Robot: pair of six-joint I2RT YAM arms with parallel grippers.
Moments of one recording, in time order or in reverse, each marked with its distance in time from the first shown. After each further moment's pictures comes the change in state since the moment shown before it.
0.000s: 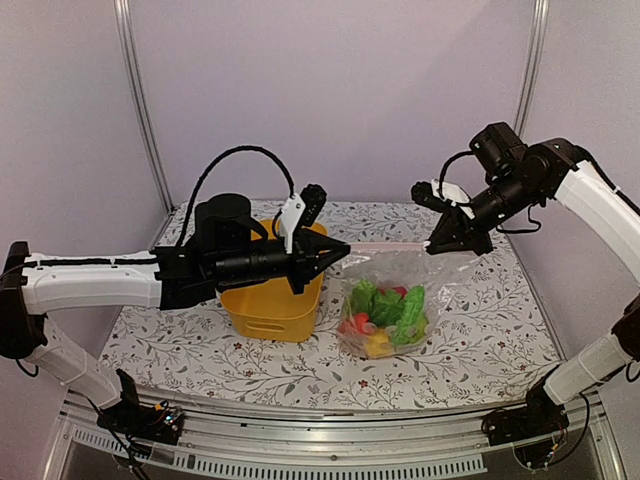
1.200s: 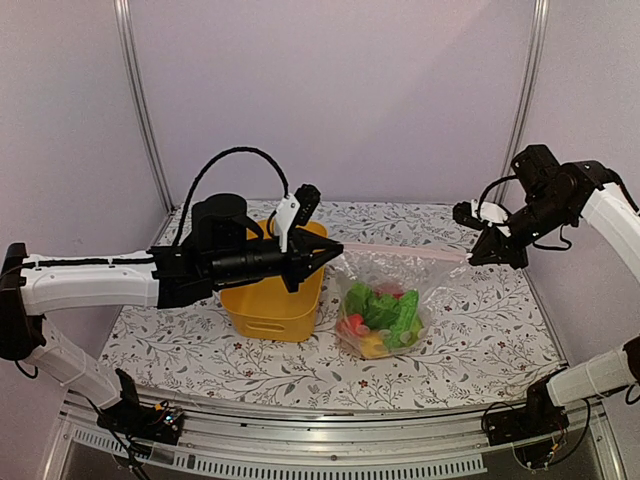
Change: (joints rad) left arm 0.029 -0.015 -0.020 -0.014 -0.001 -0.008; right arm -0.238 -0.166 -0.205 -0.041 0.086 -0.159
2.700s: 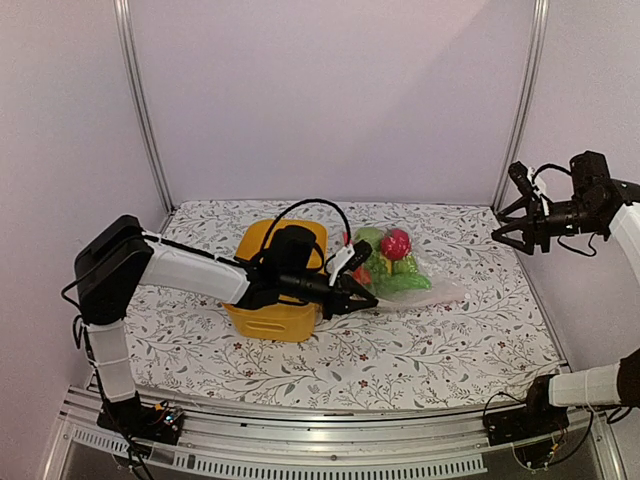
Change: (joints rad) left arm 0.082 0.539 0.155 0.135 0.469 -0.024; right arm -0.400 -0.116 -0.083 0.171 -0.447 0.123
